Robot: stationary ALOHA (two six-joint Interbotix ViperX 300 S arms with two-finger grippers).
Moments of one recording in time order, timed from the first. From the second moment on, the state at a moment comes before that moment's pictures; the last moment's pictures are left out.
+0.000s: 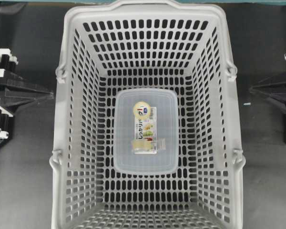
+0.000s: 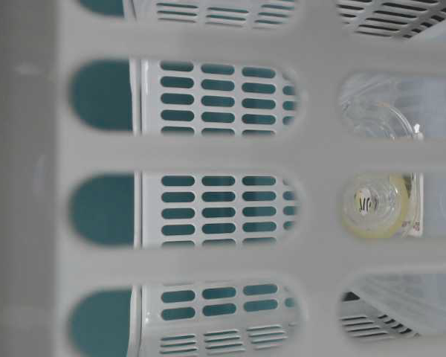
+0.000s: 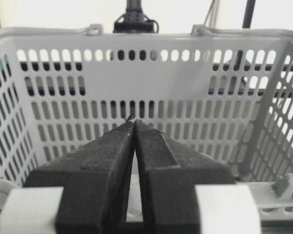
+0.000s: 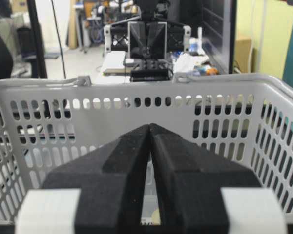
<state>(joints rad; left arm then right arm) 0.00 -0.96 1.17 0.00 -0.29 0.00 0.00 -0.97 1.18 0.00 -0.29 0.00</state>
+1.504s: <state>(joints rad) -0.12 0.04 0.15 0.04 0.84 -0.16 0.00 -1.06 1.18 0.01 -0.09 0.09</state>
